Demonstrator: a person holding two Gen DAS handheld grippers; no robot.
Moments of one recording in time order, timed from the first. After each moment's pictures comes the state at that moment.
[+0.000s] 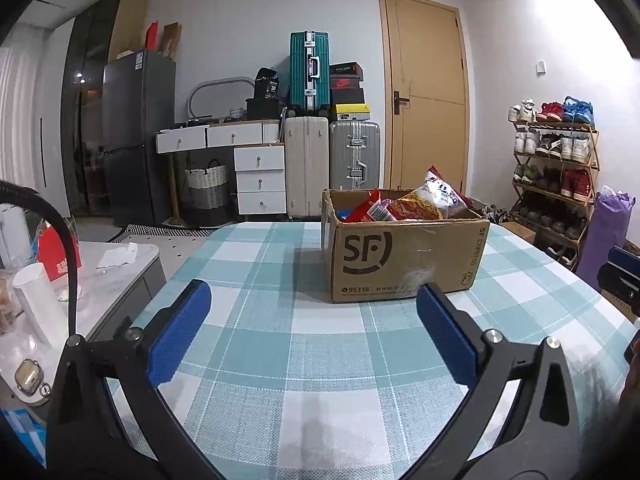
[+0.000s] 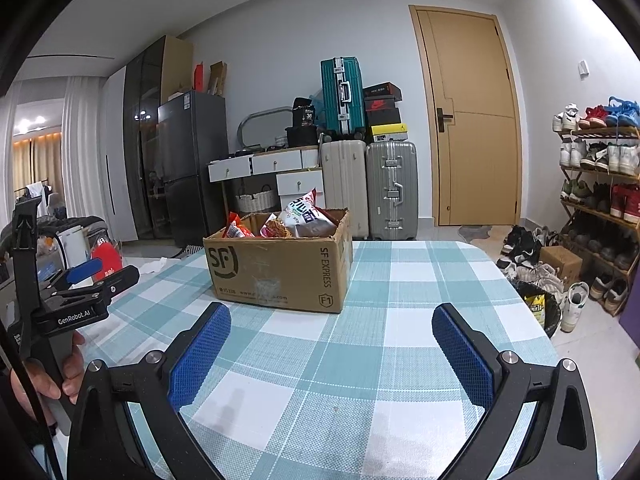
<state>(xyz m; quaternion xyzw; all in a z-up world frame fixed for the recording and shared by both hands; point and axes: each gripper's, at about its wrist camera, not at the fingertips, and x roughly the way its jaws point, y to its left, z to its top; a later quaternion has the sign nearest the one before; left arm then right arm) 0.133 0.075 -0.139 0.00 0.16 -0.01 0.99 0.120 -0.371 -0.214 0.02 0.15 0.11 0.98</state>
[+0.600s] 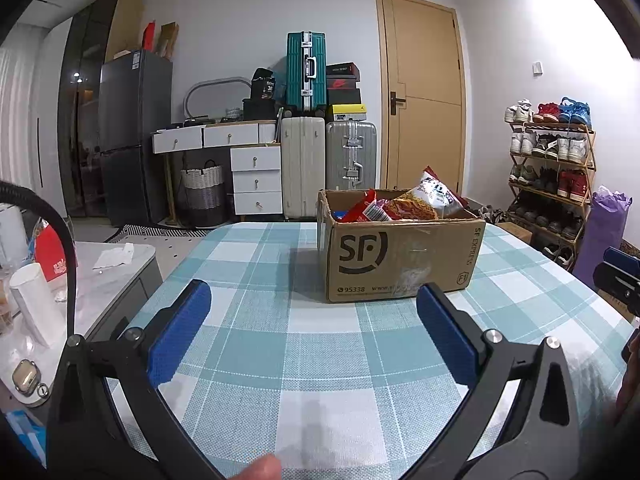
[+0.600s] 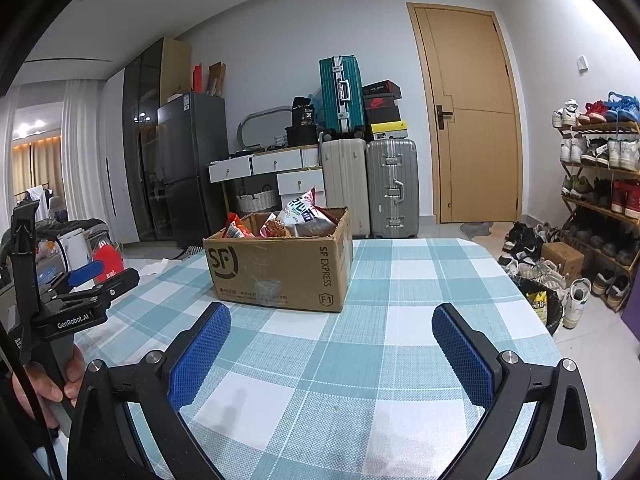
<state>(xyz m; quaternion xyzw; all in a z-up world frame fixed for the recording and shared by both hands) 0.130 0.066 -0.139 0.00 0.15 -0.02 0.99 0.119 -0.373 -0.216 0.02 0.15 0.11 0.98</state>
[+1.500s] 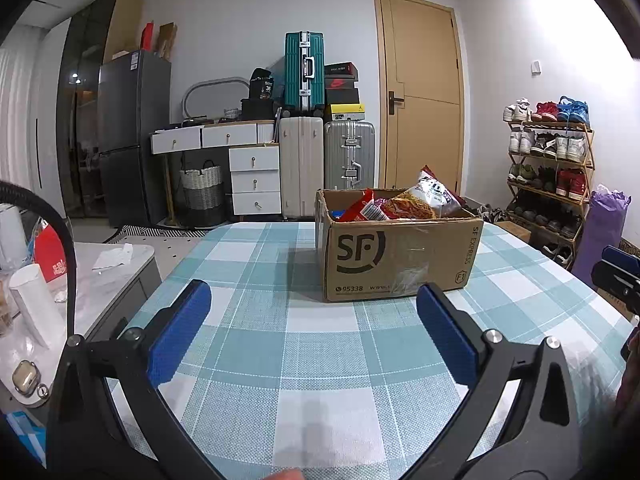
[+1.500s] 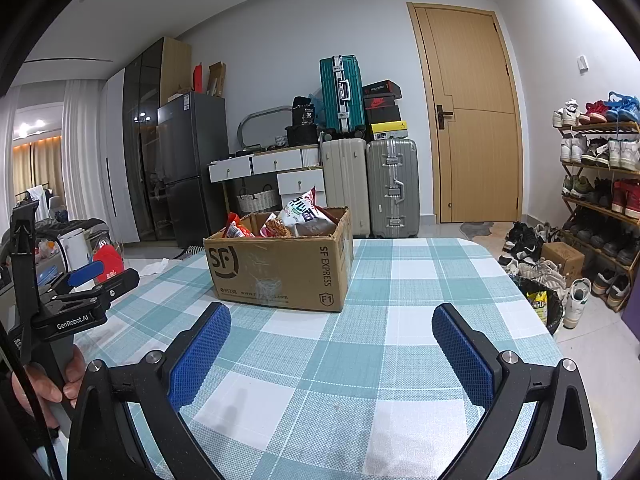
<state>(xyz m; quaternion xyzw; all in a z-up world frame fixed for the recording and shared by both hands) 0.130 0.065 -0.141 0.00 0.15 -0.02 0.99 0.120 -0.373 -0.216 0.02 0.15 0.11 0.98</state>
